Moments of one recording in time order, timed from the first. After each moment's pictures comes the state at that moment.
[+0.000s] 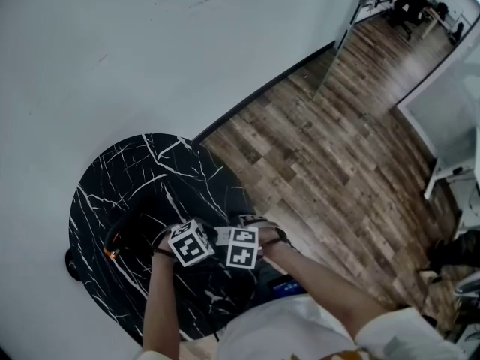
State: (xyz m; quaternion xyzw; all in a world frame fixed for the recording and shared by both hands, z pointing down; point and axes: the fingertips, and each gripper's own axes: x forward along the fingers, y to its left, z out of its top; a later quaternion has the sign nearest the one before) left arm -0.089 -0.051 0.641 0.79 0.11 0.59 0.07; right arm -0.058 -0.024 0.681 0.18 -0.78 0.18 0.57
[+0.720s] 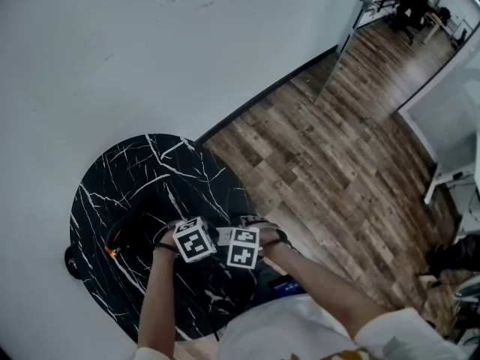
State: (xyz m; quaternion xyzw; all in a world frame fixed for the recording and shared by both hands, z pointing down) left arm -0.086 -0.051 0.642 0.78 0.14 0.60 0.05; right arm -0.057 -0.024 0.682 0.18 -0.78 0.18 0.57
